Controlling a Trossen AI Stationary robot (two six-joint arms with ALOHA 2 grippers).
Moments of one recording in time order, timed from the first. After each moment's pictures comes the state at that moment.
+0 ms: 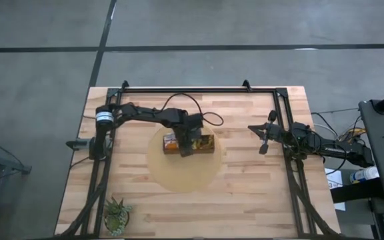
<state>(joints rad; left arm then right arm) 0.19 2.05 1.41 -0.77 0.28 -0.06 -0.20 0.08 0.01 0.03 0.13 -0.21</state>
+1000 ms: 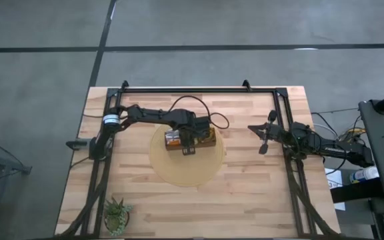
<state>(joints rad) 0.15 2.06 1.63 -0.96 -0.01 0.03 -0.20 0.08 0.01 0.03 0.13 -0.21</state>
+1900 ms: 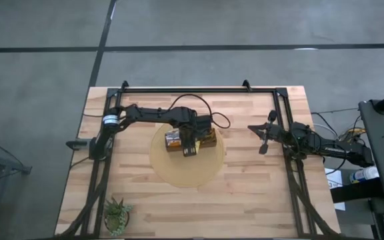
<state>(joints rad) 0.14 2.06 1.73 -1.10 0.08 -0.02 -0.20 0.08 0.01 0.03 0.13 -0.21</state>
